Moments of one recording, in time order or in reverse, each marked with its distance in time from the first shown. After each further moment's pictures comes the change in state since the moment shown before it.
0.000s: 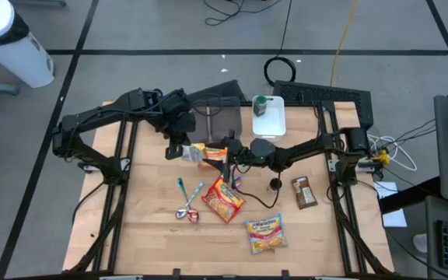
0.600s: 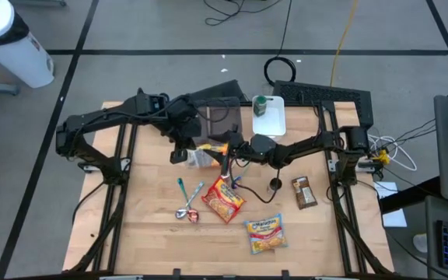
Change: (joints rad) left arm -0.049 0.037 0.001 0.055 0.005 -0.006; right arm -0.034 -0.001 0.000 -0.011 0.076 0.015
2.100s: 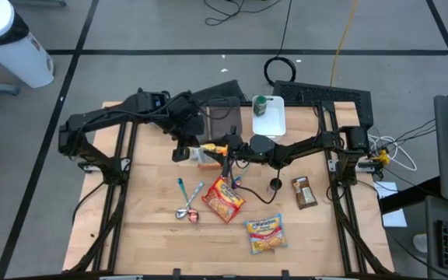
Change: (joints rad) left arm -0.001 0.031 0.057 0.009 -0.002 0.032; right arm 0.000 0.000 0.000 -0.016 -0.054 0.003
